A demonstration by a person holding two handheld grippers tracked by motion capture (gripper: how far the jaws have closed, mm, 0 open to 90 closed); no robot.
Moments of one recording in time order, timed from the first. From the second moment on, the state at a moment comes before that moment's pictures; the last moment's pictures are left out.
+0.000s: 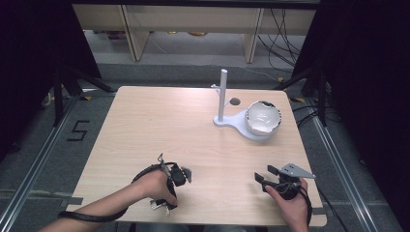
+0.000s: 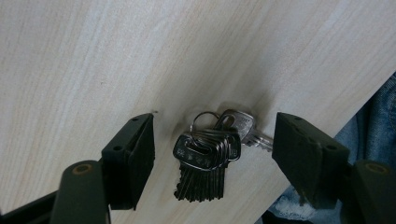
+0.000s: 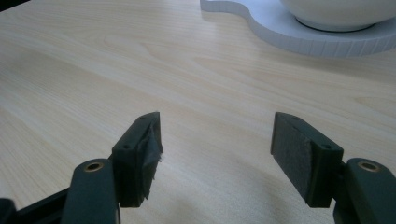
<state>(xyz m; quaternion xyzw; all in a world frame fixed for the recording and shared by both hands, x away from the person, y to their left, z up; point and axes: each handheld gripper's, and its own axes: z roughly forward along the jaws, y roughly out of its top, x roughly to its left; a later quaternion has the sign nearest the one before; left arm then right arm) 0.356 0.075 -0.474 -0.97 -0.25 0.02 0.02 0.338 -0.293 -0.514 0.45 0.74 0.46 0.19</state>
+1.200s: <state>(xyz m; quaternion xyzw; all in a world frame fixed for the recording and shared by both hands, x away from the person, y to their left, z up) 0.347 0.071 -0.487 -0.95 -0.30 0.01 0.04 0.338 -0.291 -0.515 0.46 0.74 0.46 0.18</state>
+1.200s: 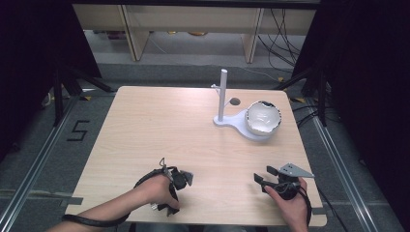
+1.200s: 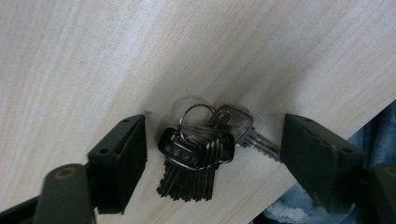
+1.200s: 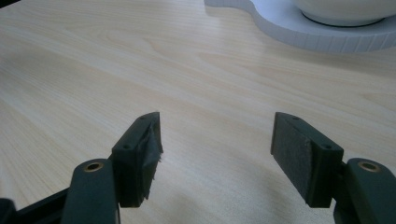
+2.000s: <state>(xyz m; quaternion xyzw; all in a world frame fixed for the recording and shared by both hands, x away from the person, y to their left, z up) 0.350 0.075 -0.488 -0.95 -0.32 0.03 0.05 0.336 -0.288 -0.515 0.47 0.74 0.46 0.16</state>
